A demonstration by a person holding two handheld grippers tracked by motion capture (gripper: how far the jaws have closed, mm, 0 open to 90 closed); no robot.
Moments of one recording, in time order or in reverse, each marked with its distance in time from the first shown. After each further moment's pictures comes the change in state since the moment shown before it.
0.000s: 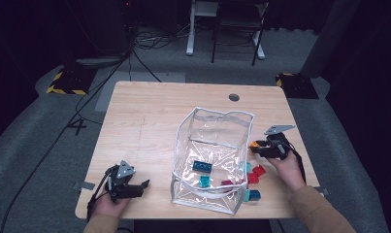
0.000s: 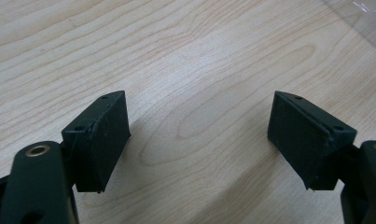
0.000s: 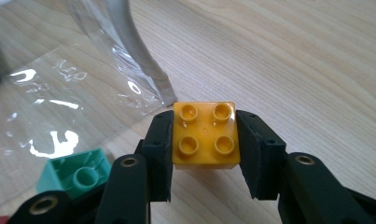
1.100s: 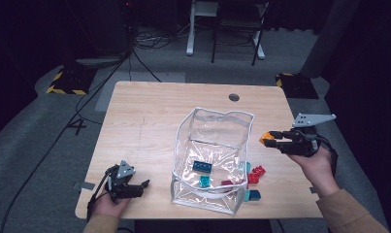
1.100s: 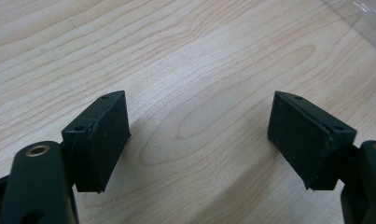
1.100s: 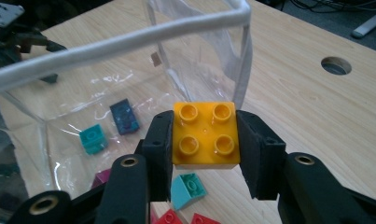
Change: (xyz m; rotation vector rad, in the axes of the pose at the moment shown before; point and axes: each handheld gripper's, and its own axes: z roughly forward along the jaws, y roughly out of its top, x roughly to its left) left arm 0.000 0.000 0.000 0.000 0.000 0.000; right arm 0.035 0.046 -0.124 -0.182 0.140 -0.065
